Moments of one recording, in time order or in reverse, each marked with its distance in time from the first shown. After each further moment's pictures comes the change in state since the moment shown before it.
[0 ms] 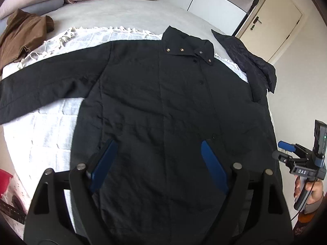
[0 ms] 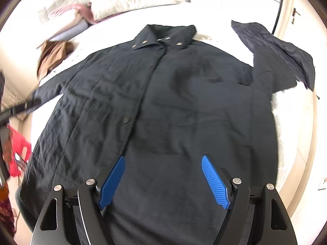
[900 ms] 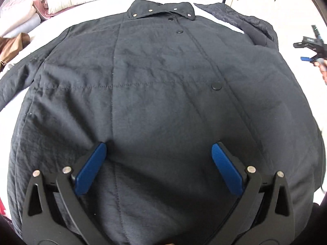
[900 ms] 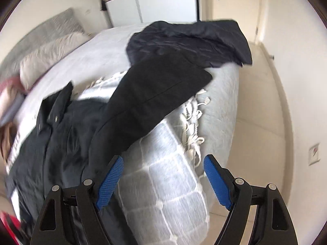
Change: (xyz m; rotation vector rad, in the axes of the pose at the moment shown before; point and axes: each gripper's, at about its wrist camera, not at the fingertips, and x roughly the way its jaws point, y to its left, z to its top) left arm 0.101 -0.054 -0.073 0.231 0.002 0.071; right arm 0.014 -0.305 0.078 0.502 -0.132 -0.124
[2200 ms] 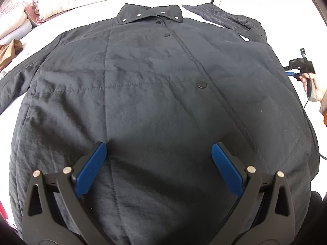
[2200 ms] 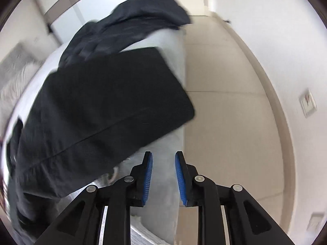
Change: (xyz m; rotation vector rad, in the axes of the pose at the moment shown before) left arm -0.003 -0.007 -0.001 0.061 -0.020 -0.060; right arm 0.041 -0.125 -0.034 0.349 -0.035 -0.092
